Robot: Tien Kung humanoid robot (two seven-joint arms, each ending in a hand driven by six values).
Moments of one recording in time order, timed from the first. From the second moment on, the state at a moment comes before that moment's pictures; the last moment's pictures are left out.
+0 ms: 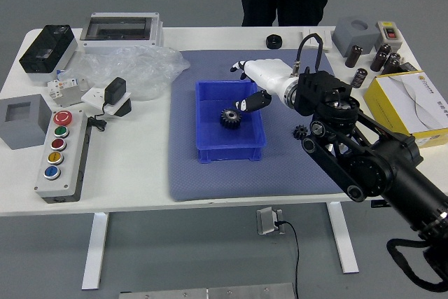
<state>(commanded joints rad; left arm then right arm) -0.22 0.13 -0.65 -0.18 1.14 -0.09 0.22 0.69 -0.11 0.95 1.21 -2.19 0.34 -0.27</state>
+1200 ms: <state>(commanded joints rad) -0.22 0.14 -0.67 -0.18 1.14 -0.09 0.22 0.48 -0.23 1.21 1.31 -2.22 0.43 -0.32</state>
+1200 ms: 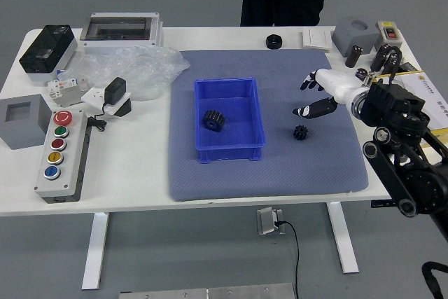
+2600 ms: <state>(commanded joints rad) -0.22 0.14 -0.66 -0.18 1.14 -0.09 0.22 0.46 -0.22 1.07 1.22 -2.27 0.39 -0.31</state>
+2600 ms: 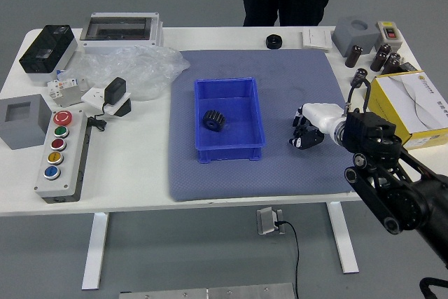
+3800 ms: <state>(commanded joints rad) -0.22 0.13 -0.66 -0.18 1.14 -0.09 0.22 0.46 -0.22 1.07 1.22 -2.27 0.36 -0.31</state>
